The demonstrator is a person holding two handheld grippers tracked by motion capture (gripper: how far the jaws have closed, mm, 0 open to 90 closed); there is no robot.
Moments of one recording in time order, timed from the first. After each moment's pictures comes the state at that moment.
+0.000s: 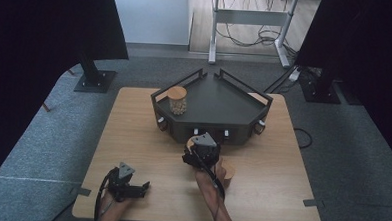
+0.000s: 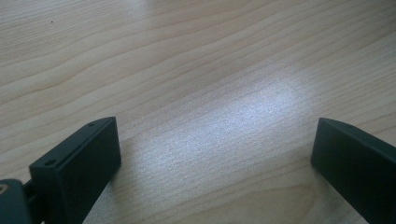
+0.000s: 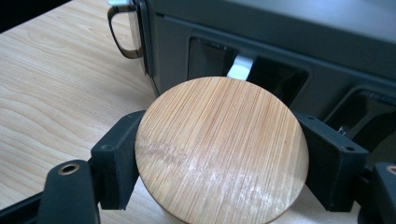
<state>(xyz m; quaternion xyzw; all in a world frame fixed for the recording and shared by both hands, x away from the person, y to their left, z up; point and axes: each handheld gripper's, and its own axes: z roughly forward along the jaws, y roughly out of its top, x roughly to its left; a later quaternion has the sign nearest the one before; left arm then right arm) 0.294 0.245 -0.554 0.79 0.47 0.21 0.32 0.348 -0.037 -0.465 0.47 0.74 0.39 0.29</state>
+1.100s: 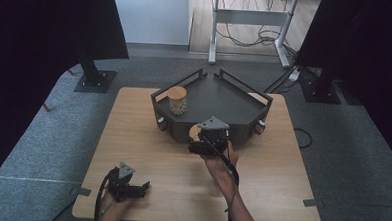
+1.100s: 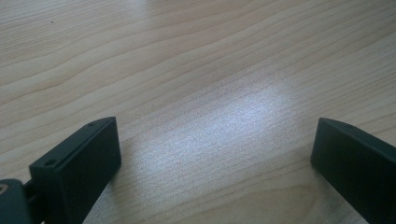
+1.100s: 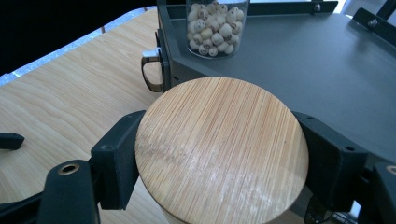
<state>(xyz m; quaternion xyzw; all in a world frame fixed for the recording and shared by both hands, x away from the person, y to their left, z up) 0.294 0.245 -0.554 0.79 0.47 0.21 0.32 0.358 -0.062 -0.402 0.41 0.77 0.42 0.25</state>
